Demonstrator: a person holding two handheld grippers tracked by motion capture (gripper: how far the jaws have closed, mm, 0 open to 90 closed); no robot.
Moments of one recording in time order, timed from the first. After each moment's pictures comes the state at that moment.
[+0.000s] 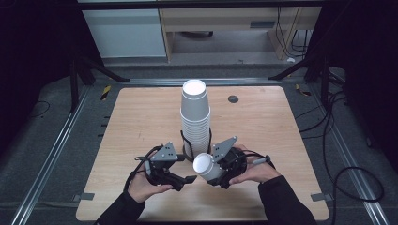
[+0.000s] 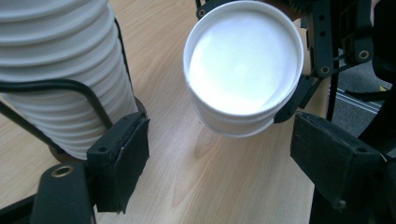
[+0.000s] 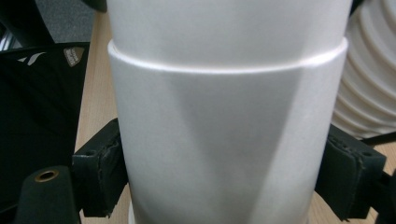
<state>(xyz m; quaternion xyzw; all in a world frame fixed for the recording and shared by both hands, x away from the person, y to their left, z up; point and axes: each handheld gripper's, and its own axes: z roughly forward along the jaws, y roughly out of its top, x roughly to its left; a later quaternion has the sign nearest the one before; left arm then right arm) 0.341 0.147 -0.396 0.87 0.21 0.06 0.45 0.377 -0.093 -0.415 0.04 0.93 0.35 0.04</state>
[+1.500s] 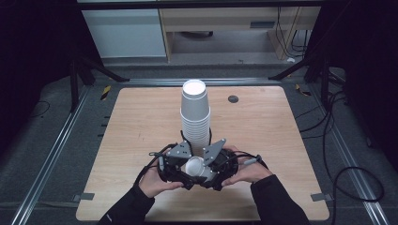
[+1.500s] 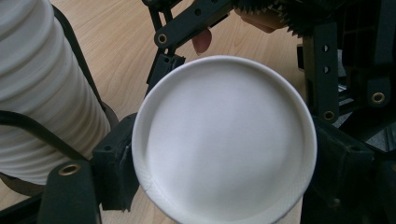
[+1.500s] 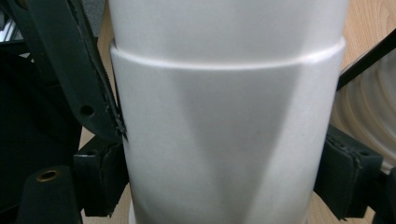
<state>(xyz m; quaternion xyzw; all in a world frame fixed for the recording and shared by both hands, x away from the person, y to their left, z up) 0.353 0.119 -0.400 0.89 0.19 0.02 0.42 0.373 -0.069 -0.414 0.02 0.94 0.34 0.03</state>
